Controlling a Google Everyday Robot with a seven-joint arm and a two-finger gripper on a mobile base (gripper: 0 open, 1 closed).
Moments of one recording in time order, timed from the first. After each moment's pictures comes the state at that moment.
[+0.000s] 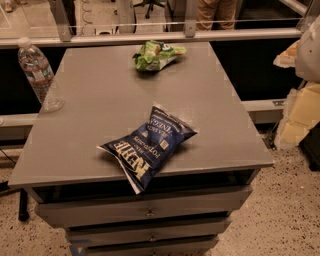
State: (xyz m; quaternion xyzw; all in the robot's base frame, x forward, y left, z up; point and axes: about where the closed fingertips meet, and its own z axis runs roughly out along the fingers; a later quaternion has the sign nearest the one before) arm 0.438 -0.217 0.976 -0.60 0.78 -0.03 0.16
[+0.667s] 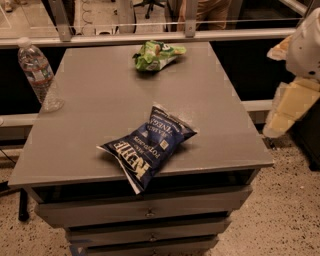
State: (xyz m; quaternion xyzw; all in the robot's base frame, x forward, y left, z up) arm 0.466 -0.213 0.973 -0.60 0.77 -0.04 0.19
